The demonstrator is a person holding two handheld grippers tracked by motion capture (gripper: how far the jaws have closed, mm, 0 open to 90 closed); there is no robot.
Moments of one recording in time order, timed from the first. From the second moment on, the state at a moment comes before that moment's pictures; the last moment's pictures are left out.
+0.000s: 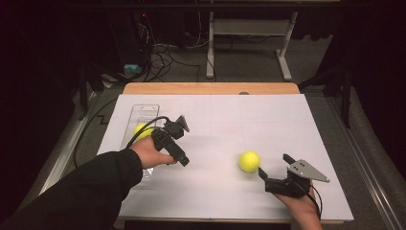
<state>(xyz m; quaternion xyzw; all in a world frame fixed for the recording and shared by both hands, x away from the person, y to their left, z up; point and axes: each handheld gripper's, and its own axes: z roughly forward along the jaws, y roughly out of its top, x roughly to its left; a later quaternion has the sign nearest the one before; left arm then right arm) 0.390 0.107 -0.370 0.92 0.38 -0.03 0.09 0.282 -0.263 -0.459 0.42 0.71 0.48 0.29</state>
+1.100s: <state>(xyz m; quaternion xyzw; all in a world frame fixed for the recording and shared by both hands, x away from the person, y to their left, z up) 0.387 0.100 -0.371 0.92 0.38 -0.03 0.09 0.276 -0.262 -0.452 0.42 0.71 0.49 0.29</state>
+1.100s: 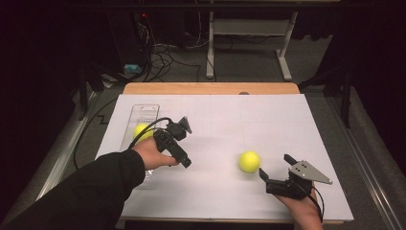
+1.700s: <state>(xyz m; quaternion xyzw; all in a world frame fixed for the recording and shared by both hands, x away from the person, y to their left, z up) 0.387 0.102 -0.370 0.92 0.38 -0.04 0.09 0.291 -0.234 -0.443 0.41 0.72 0.49 0.28</state>
